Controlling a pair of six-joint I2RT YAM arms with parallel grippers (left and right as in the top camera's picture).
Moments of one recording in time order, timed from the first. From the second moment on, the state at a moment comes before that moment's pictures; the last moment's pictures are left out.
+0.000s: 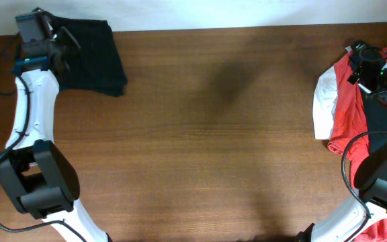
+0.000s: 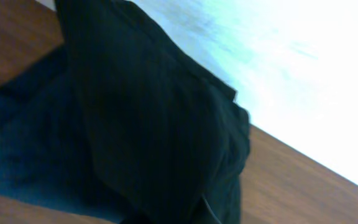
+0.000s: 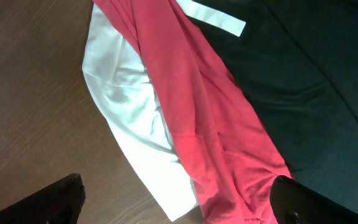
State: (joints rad) left arm 0.21 2.00 1.78 -0.42 0.01 -0.36; right arm -0.49 2.00 1.87 -1.10 -0.04 0.24
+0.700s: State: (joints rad) left arm 0.43 2.20 1.79 -0.37 -0.14 -0.17; right arm -0.49 2.00 1.87 -1.10 -0.04 0.24
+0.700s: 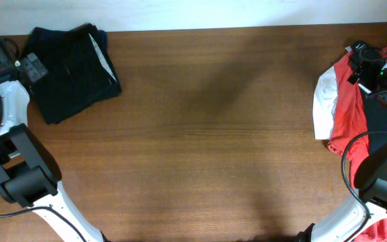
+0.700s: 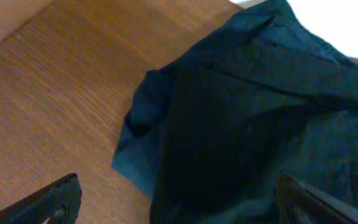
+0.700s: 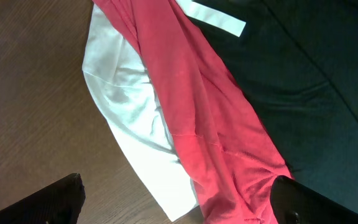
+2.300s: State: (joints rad) left arm 0.30 2.19 1.96 -0.41 0.16 -0.02; right arm -0.49 2.00 1.87 -1.10 -0.04 0.24
